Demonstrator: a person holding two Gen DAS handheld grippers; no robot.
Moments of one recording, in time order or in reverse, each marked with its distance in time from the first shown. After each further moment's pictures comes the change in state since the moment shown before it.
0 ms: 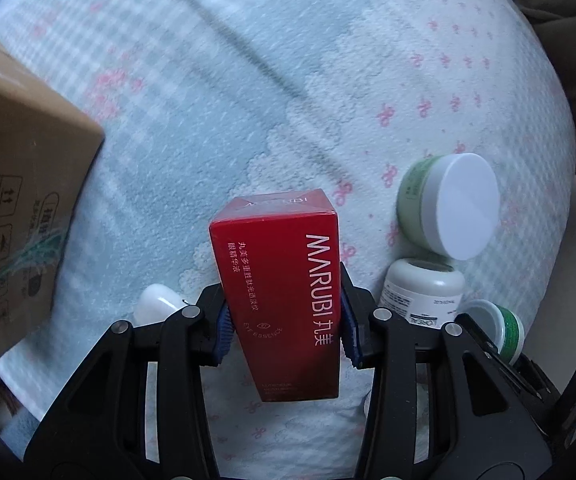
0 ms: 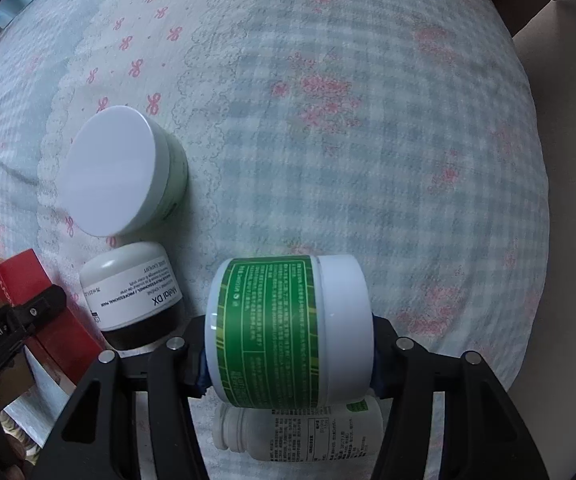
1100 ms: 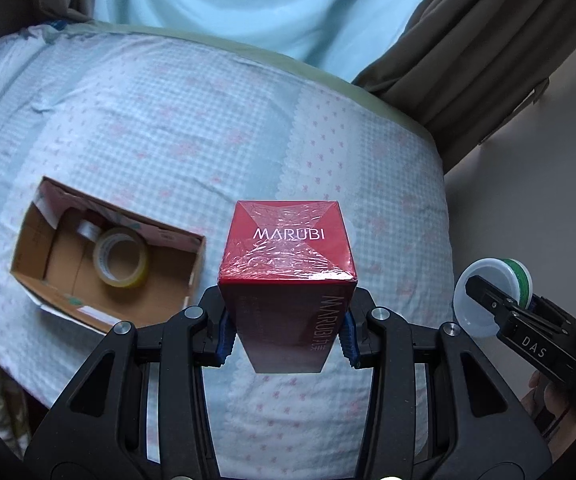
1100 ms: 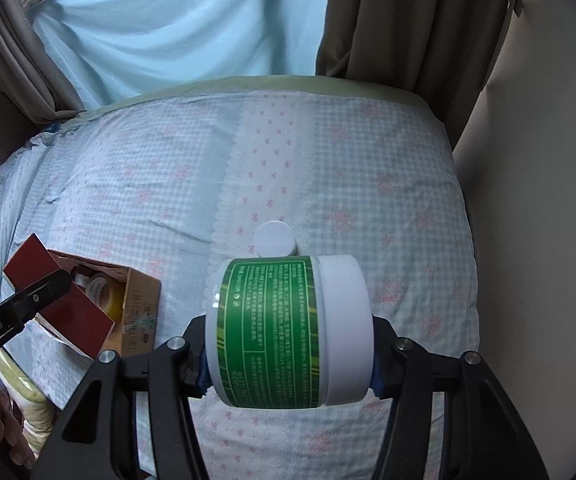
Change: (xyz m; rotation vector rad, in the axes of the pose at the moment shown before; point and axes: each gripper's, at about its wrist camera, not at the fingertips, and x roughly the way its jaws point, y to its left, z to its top) left arm -0.298 0.087 -0.056 0.327 -0.369 -0.197; right arm -0.274 0.025 -0.121 0.015 -0.424 0.128
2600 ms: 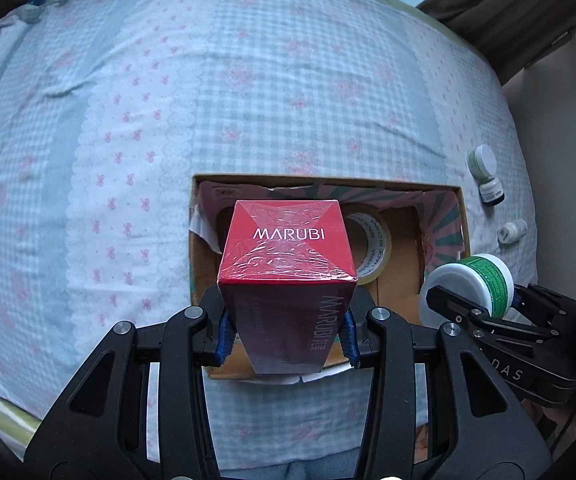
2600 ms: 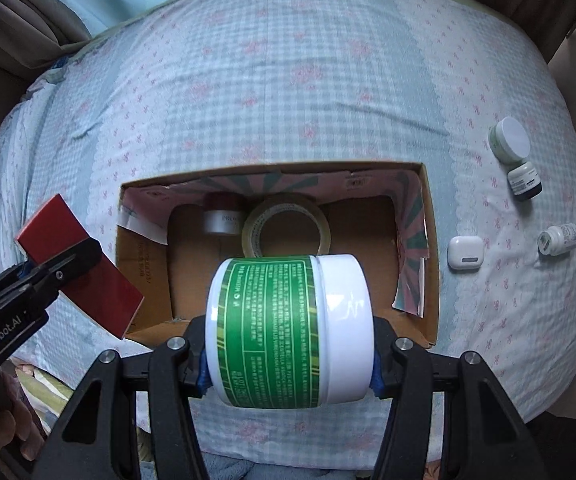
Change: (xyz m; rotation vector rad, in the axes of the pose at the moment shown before) left arm 0.081 0.324 0.062 0.237 0.318 0.004; right arm 0.151 0.354 -0.045 0.122 0.315 0.028
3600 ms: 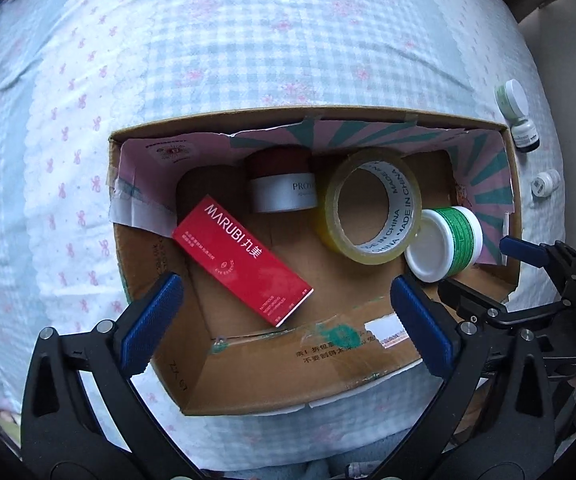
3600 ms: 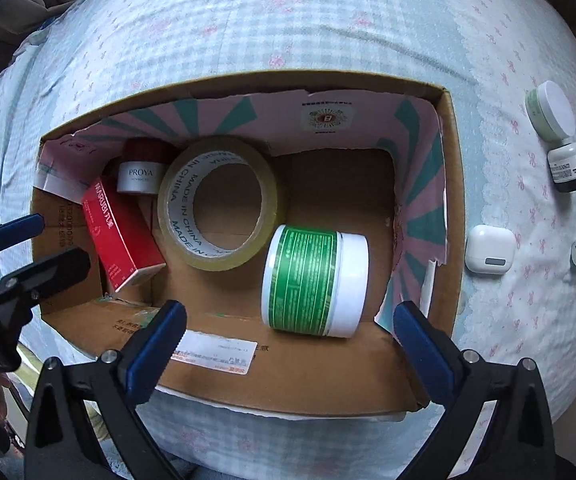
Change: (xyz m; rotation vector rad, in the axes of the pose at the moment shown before) left arm 0.089 -0.018 -0.006 0.083 0.179 0.054; right arm 0.082 -0.049 0.003 -0.068 0.115 0.019
